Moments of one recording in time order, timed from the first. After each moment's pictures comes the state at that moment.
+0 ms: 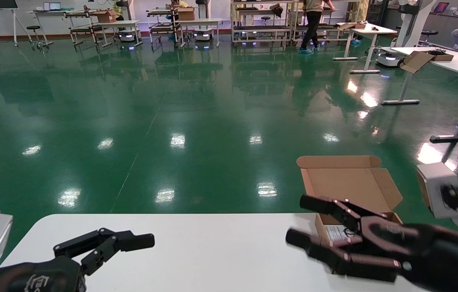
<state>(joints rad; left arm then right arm) -1.06 0.54 0.39 -1.21 0.62 1.40 -0.11 1.22 -0.70 -0.47 0.95 -0.64 -1.37 0.31</state>
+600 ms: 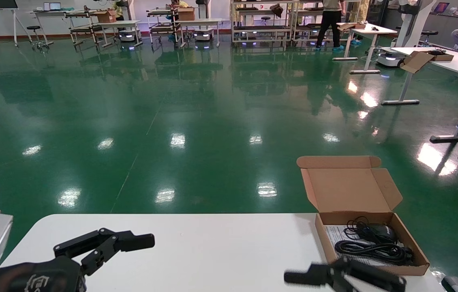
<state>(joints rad) -1.06 0.54 0.39 -1.21 0.62 1.40 -0.11 1.08 -0.61 -0.28 1.28 -0.73 -1.49 0.19</state>
